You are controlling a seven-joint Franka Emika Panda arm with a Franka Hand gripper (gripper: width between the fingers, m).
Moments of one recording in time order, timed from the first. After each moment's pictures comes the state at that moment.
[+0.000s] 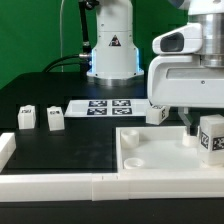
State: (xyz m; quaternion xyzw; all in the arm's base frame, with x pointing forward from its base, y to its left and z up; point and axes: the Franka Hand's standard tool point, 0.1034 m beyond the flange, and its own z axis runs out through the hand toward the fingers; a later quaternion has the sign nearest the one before) arm 0.631 0.125 0.071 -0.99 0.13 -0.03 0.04
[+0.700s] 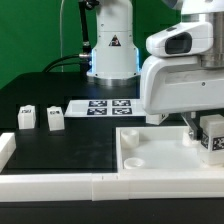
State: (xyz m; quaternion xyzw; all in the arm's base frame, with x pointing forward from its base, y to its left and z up) arm 0.633 0.120 0.072 -1.00 -0.04 -0.04 0.03
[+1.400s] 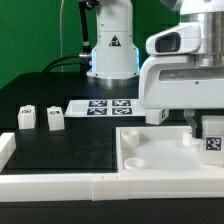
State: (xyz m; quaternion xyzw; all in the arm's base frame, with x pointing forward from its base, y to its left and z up) arm 0.632 0.117 0.071 -0.98 0.21 -0.05 0.03
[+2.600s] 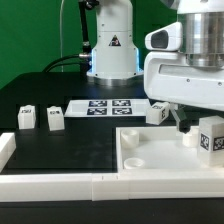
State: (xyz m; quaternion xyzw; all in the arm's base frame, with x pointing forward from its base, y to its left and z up) arm 0.630 0.114 0.071 -0.95 0.30 -0.03 0.03
